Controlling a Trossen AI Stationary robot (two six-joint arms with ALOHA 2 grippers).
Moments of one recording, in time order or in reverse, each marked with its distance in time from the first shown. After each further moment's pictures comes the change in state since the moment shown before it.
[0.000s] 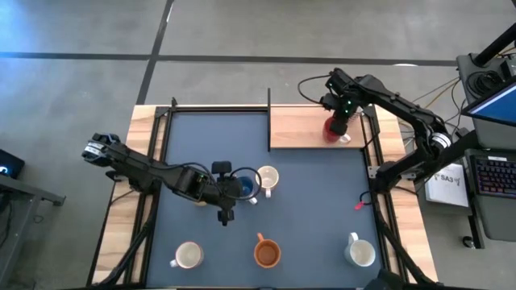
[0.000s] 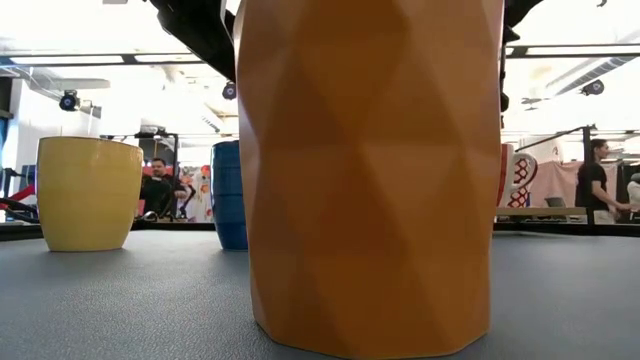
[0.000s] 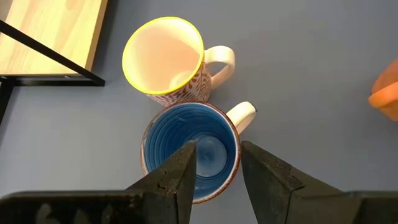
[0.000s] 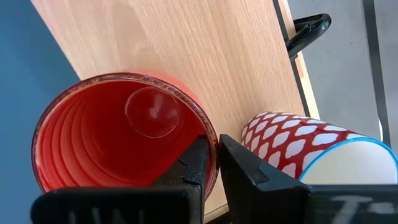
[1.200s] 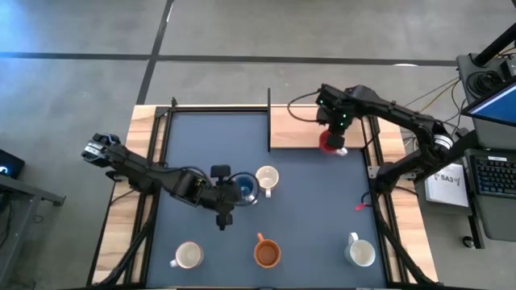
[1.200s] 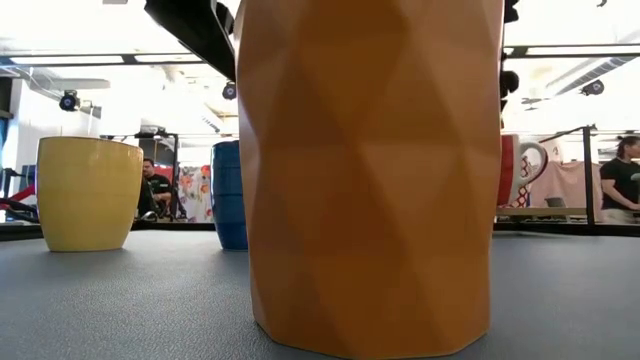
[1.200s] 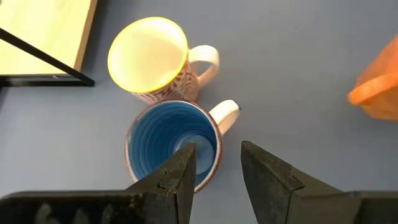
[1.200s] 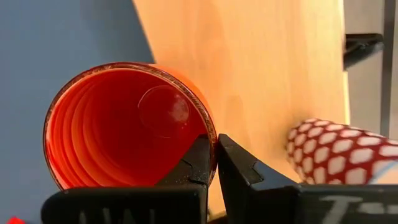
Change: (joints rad) left arm -0.033 0.000 0.000 0.000 -0.003 -0.033; right arm 0.206 -0.030 0.000 -0.101 0.001 0.086
